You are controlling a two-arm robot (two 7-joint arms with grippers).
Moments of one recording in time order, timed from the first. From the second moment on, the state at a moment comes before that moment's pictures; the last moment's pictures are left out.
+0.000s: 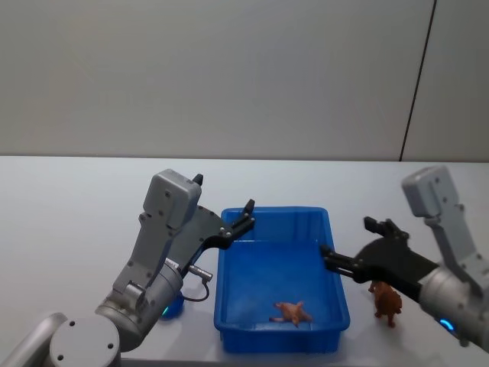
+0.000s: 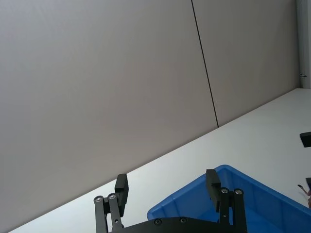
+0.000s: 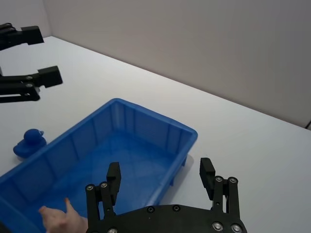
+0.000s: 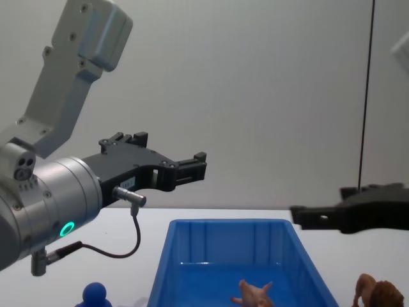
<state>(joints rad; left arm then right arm) -0.24 0.38 0.45 -1.63 -0.20 0.01 -0.01 0.13 0.30 -0.27 -1.74 0.18 0.41 0.30</state>
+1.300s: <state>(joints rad) -0.24 0.38 0.45 -1.63 -0.20 0.01 -0.01 0.03 0.42 -0.22 -1.69 0.20 0.40 0.33</state>
